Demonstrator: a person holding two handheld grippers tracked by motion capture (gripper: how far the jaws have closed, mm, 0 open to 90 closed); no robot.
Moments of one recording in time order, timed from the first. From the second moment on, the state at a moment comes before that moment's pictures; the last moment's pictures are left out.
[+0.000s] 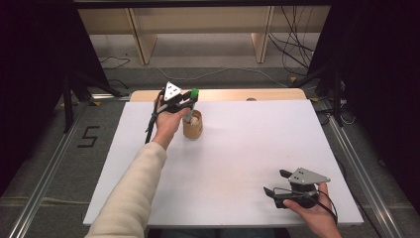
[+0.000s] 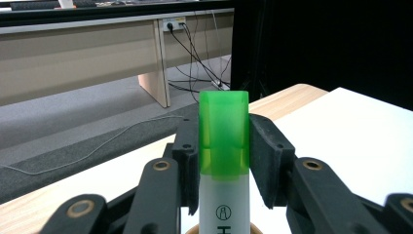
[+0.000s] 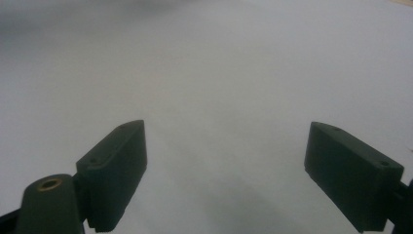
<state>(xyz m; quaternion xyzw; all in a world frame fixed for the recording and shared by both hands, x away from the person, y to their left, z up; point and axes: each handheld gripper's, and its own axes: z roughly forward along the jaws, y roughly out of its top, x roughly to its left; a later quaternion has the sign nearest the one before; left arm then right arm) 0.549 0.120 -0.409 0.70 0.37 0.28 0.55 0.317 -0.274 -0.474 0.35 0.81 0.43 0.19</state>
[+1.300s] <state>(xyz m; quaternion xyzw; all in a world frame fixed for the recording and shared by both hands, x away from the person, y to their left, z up) 0.547 0.123 -0.418 0.73 0.37 0.28 0.50 0.317 -0.274 -0.474 0.35 0.81 0.43 0.19</state>
